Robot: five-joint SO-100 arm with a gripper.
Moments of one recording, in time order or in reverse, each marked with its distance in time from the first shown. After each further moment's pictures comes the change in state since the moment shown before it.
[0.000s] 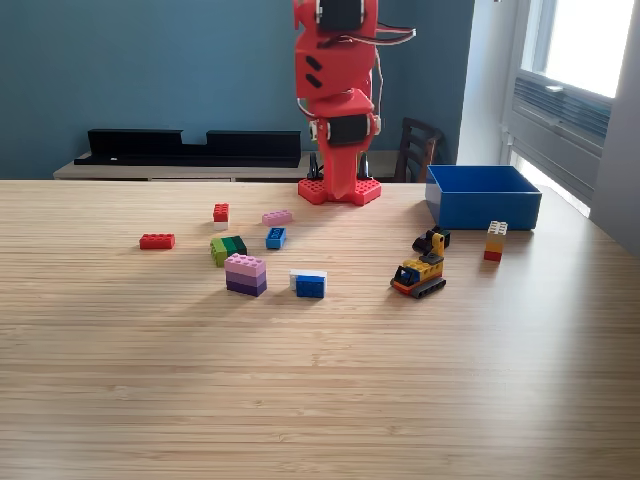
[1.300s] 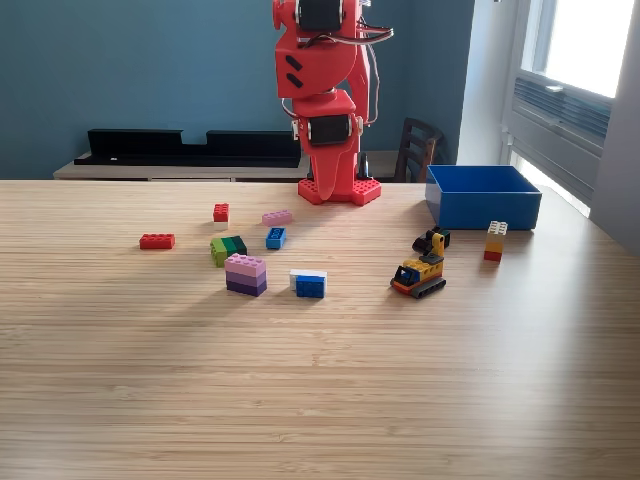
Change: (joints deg) arm 1.8 0.0 0.0 -2.5 0.0
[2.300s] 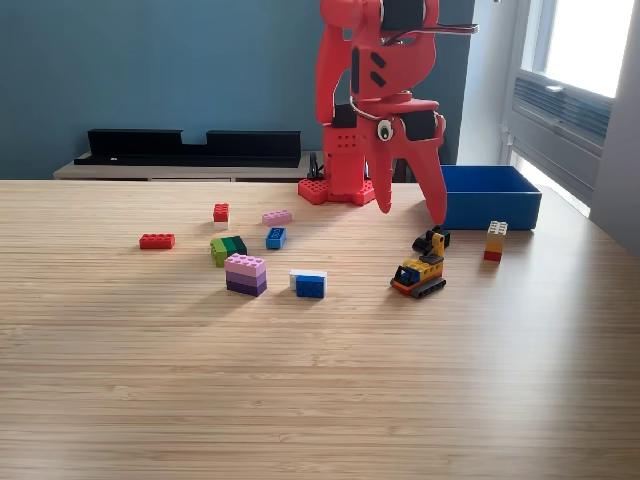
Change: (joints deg) arm -17.3 0.0 0.0 -14.2 -5.6
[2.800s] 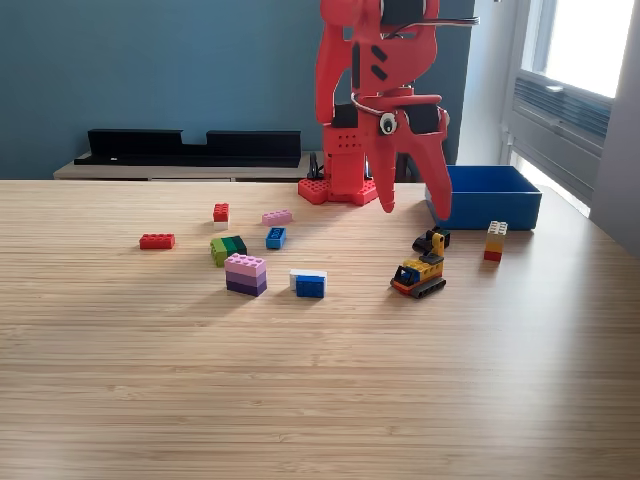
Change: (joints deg) arm 0.1 -0.1 -2.1 1.7 -0.9
